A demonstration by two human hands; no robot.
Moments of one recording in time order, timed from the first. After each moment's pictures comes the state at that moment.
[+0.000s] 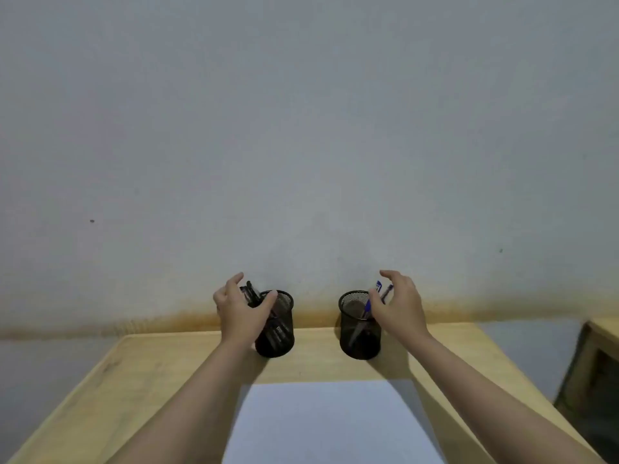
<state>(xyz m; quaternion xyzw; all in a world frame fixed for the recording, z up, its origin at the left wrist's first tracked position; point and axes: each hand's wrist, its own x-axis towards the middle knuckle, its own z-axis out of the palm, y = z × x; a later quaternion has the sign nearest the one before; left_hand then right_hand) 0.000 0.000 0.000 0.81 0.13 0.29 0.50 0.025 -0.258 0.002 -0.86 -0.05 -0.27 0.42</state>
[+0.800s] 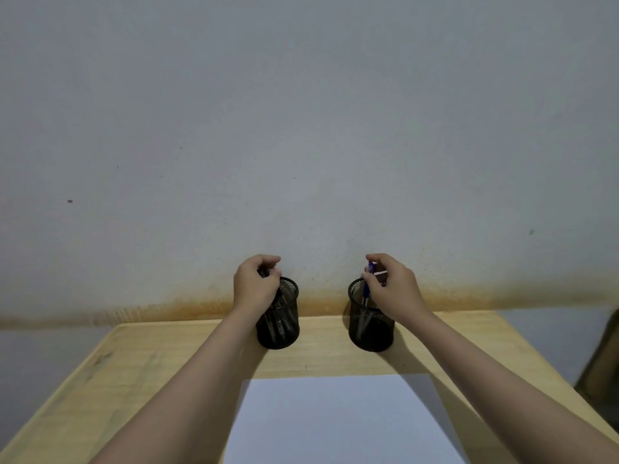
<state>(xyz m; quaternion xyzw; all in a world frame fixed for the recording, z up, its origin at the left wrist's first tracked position) 0.044 -0.005 0.009 0.79 0.07 0.26 0.54 0.053 -0.239 0.001 -0.85 -0.11 -0.20 0.47</state>
